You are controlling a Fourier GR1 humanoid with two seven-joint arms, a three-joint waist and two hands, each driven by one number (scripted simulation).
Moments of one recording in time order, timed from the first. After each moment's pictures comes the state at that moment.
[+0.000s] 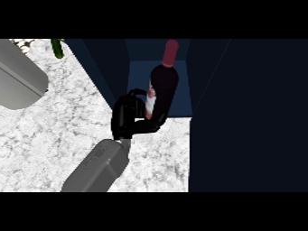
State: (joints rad) left arm -0.51 0.00 -0.43 -0.87 0.68 0.45 -0.61; right arm 0.08 -0.06 -0.09 -2.26 -0.27 0.33 0.32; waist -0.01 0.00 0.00
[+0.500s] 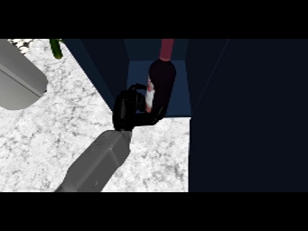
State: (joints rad) left arm -0.64 0.00 -0.44 -0.66 0.83 0.34 -0.70; right arm 0.07 -0.07 -0.11 -2.26 -0.29 0.33 0.33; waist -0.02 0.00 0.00
